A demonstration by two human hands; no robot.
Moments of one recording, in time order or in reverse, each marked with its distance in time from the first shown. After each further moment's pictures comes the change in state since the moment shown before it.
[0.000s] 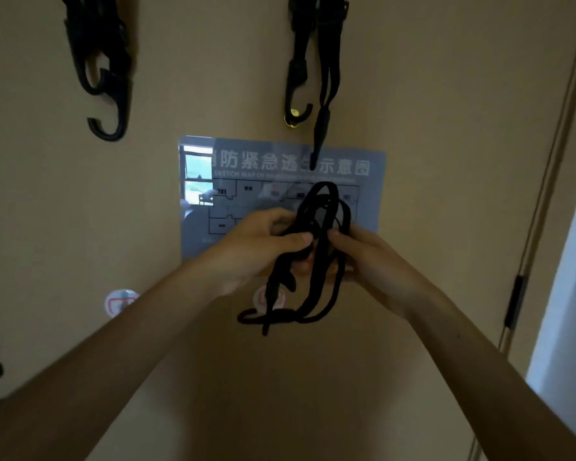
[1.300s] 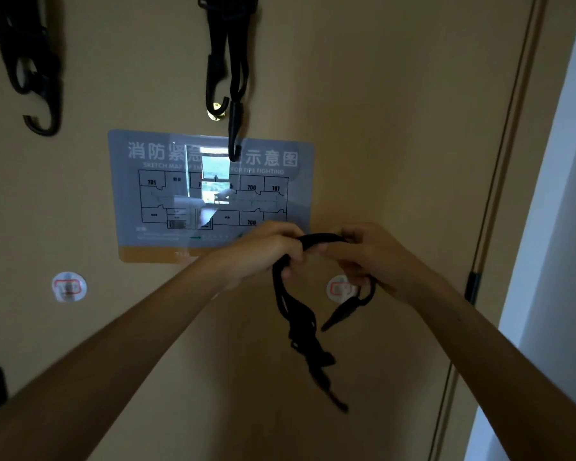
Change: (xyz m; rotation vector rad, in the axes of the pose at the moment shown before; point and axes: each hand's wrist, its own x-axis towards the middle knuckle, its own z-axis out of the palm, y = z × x) left_hand 0.028 0.016 0.119 0.210 -0.076 -0.112; right_hand -0.035 0.012 -0.125 -0.176 -0.092 -0.063
